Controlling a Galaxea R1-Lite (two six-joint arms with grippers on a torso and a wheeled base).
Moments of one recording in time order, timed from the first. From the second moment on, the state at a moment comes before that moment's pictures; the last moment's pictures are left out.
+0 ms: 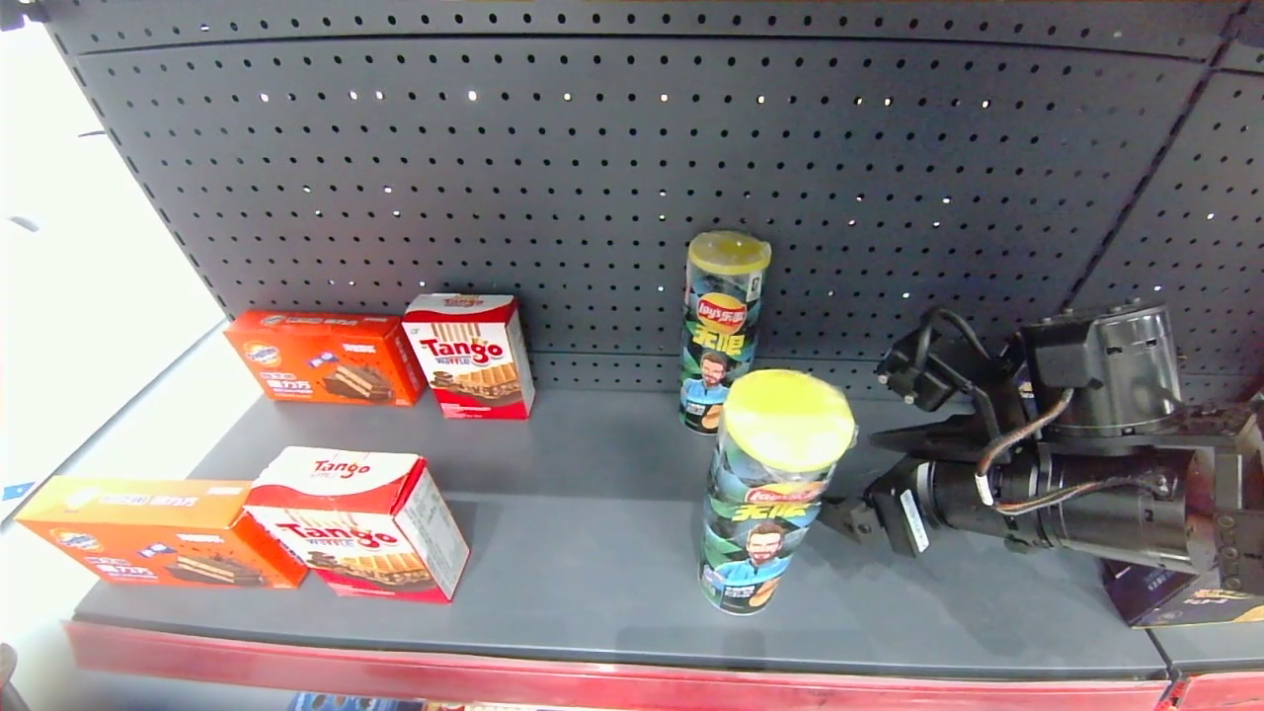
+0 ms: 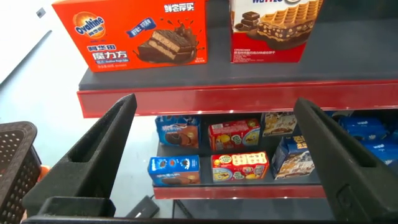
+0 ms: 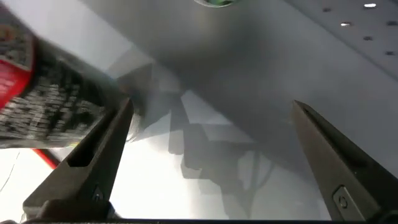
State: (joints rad) left arm 0.00 0.00 0.00 0.00 -0.03 0.05; right arm 0.57 1.57 -0.86 -0.24 0.00 -0.16
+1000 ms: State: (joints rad) left arm 0.00 0.00 0.00 0.00 -0.03 0.05; right arm 0.59 1.54 -0.78 -0.24 -0.02 -0.16
